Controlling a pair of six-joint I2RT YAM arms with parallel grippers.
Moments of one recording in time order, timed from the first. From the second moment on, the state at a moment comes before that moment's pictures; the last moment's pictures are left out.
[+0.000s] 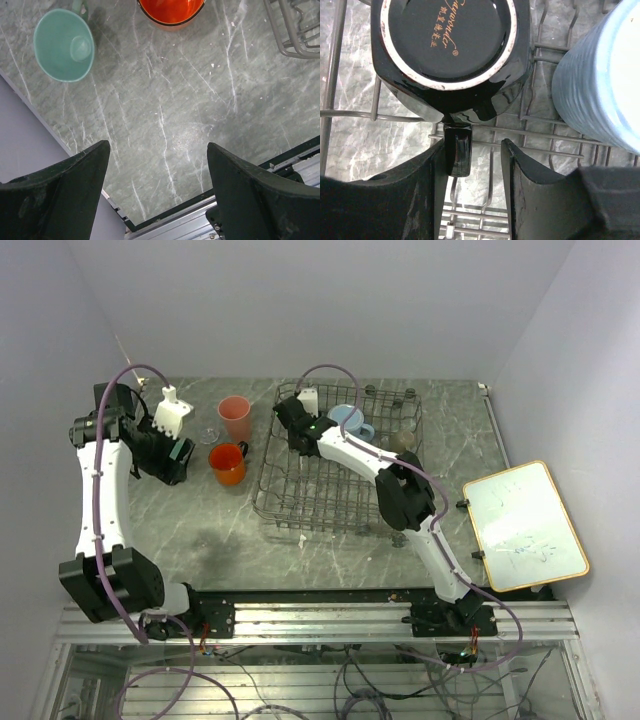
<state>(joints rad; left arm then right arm) 0.23 1.38 1.44 -1.18 0.35 0.75 0.75 2.44 2.11 -0.53 0.53 0.50</state>
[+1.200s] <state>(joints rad) 0.23 1.14 1.29 -1.28 0.56 0.92 0.75 2.12 1.98 -0.48 0.40 0.36</state>
